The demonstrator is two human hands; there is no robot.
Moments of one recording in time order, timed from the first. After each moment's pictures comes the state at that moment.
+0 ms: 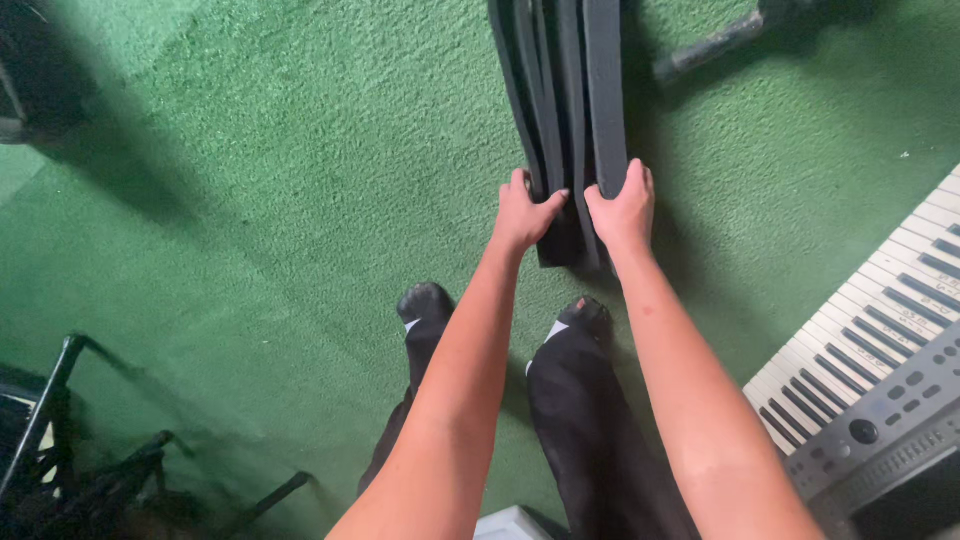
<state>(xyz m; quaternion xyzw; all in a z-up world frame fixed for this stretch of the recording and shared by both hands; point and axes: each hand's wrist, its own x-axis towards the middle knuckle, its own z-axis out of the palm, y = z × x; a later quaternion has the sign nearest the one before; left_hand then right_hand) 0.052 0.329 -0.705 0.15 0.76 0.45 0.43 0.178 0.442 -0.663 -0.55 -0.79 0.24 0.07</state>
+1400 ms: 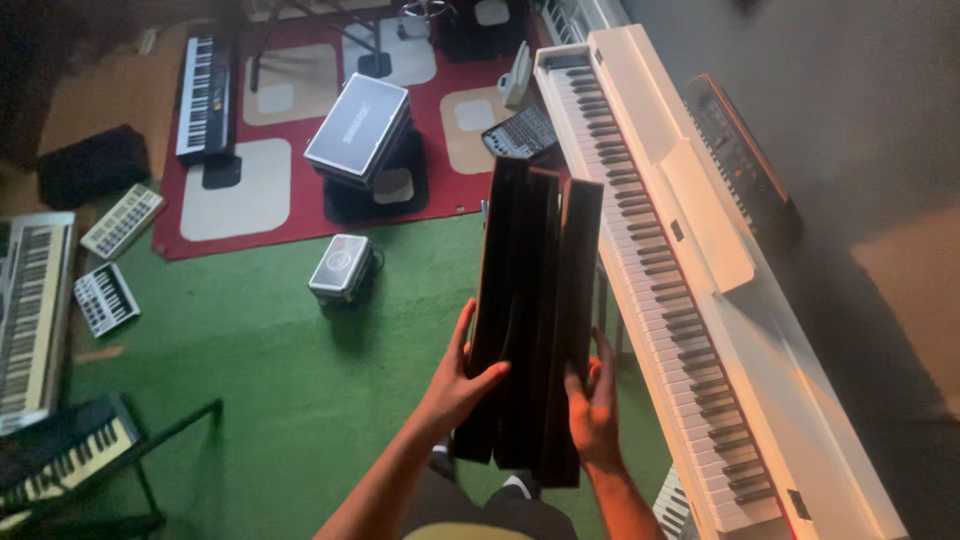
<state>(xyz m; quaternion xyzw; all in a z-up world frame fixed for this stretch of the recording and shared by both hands) 0.094 -0.175 0.180 0.25 0.42 0.82 0.30 0.223 -0.023 0.229 -0.24 -0.72 0.59 0.27</state>
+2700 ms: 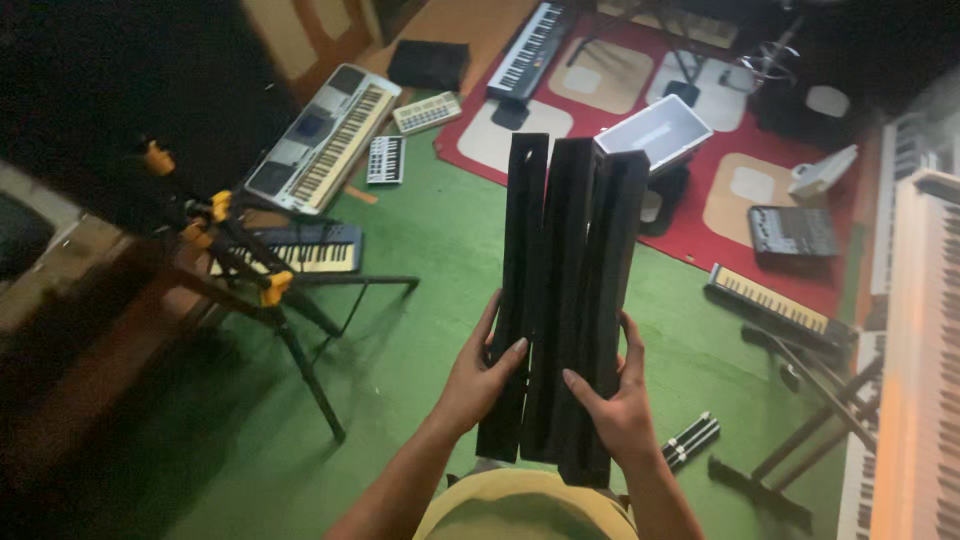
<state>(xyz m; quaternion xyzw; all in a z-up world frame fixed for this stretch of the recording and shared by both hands) 0.164 -0.627 0.114 0.01 0.46 0.89 0.03 0.167 -0.442 0.191 0.02 -0.79 0.61 -0.03</state>
